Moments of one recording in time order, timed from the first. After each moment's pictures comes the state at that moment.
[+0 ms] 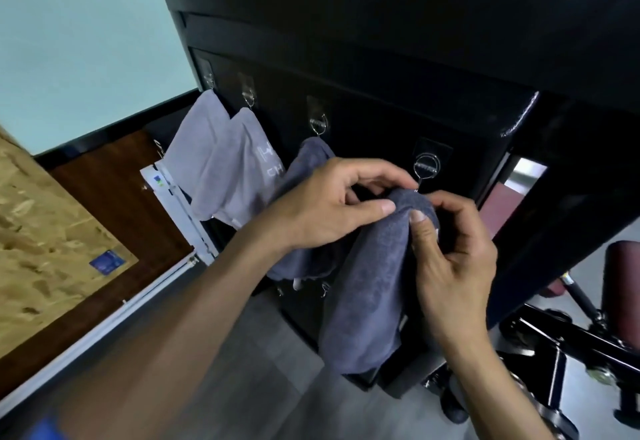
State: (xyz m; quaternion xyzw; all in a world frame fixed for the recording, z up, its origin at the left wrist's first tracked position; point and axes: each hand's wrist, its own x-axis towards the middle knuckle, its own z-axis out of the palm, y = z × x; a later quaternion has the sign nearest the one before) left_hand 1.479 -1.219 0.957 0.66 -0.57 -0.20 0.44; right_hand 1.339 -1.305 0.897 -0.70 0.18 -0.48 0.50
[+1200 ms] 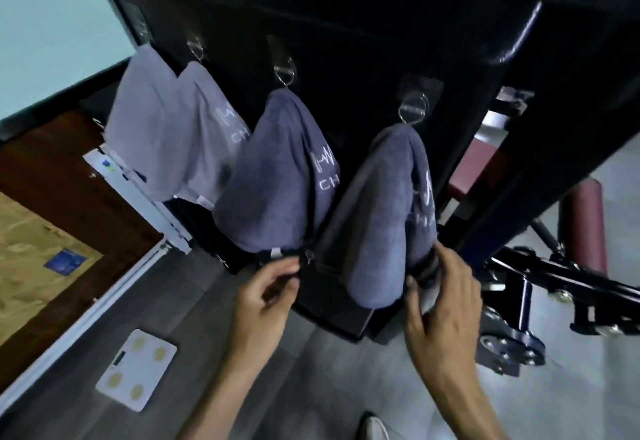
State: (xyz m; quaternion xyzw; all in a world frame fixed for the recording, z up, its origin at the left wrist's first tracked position) left_hand 1.443 -1.131 0.769 0.75 -0.22 -0.17 0.60; right_hand 1.280 -1.281 0.767 -0.82 0.38 -0.36 0.22
